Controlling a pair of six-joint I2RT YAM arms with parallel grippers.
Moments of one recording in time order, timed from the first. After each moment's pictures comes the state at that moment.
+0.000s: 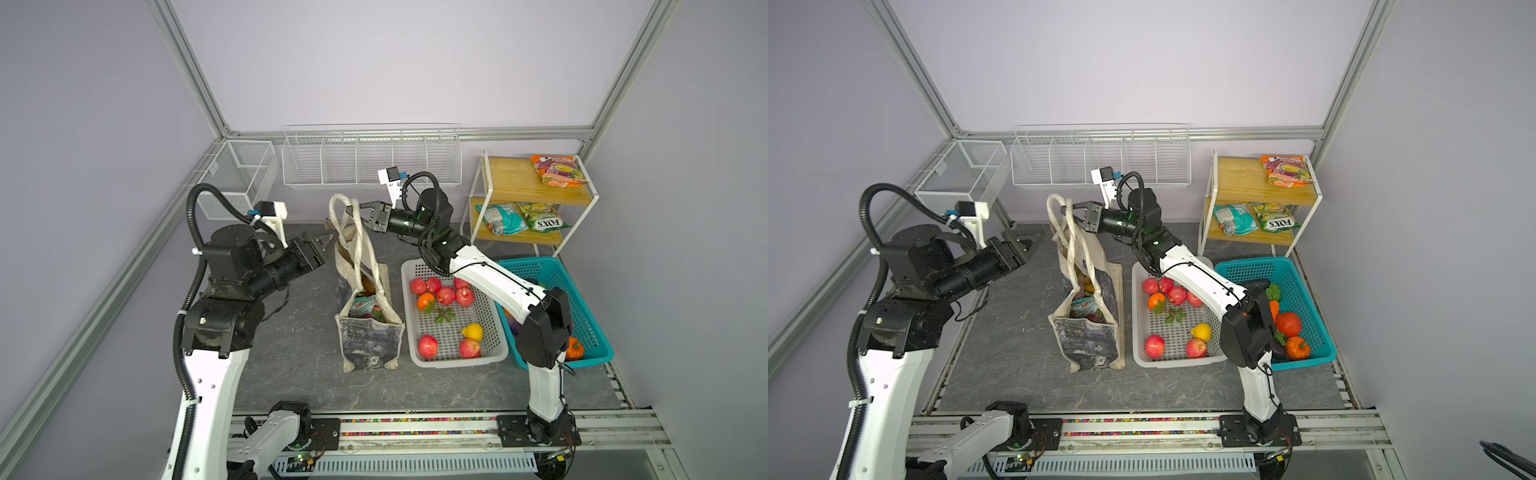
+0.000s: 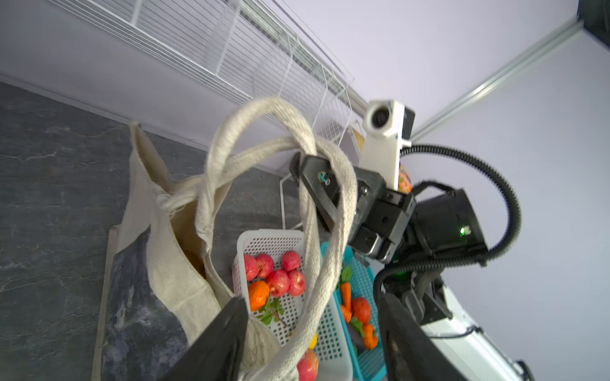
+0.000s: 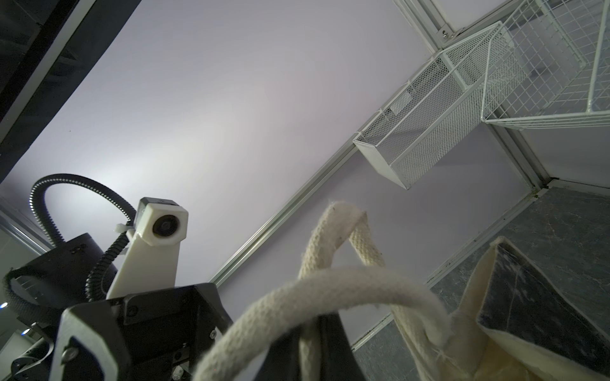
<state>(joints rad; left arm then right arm) -0.15 0.98 1.47 -0.71 0.46 -0.69 0.74 2.00 1.90 0.33 -0.67 0.92</state>
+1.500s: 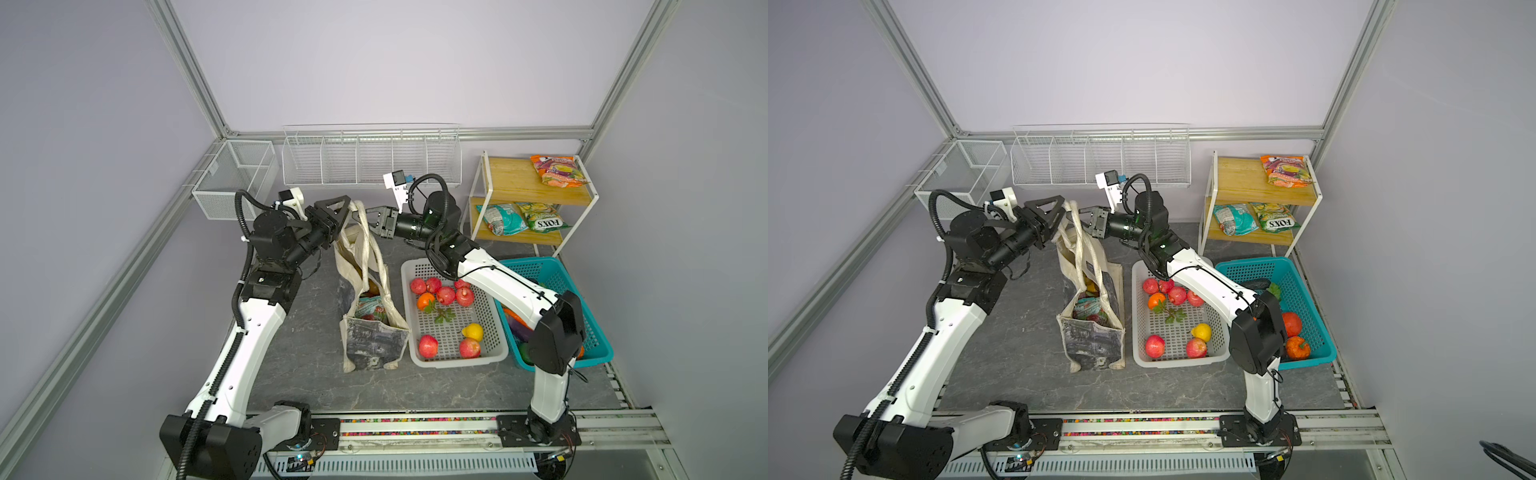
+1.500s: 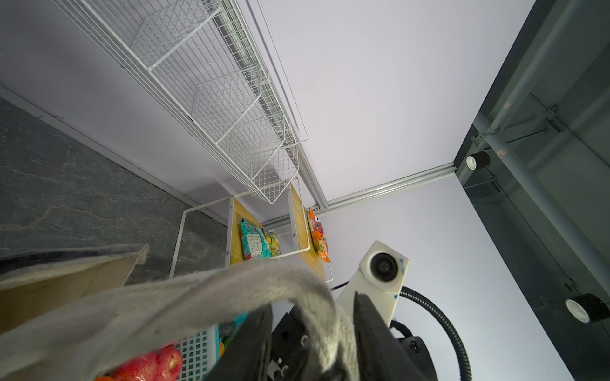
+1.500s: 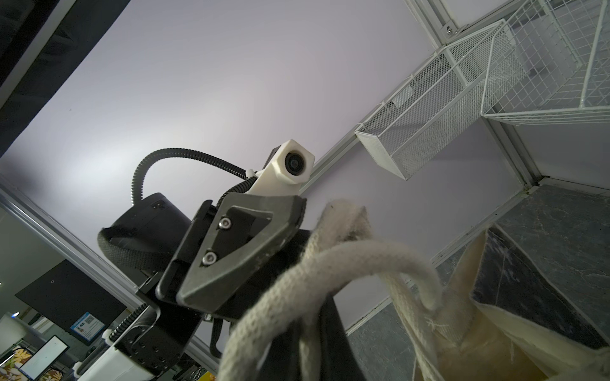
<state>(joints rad) -0.22 1.21 1.25 0.02 0.47 -1.26 0.73 1.91 1.80 0.31 -0.71 0.86</state>
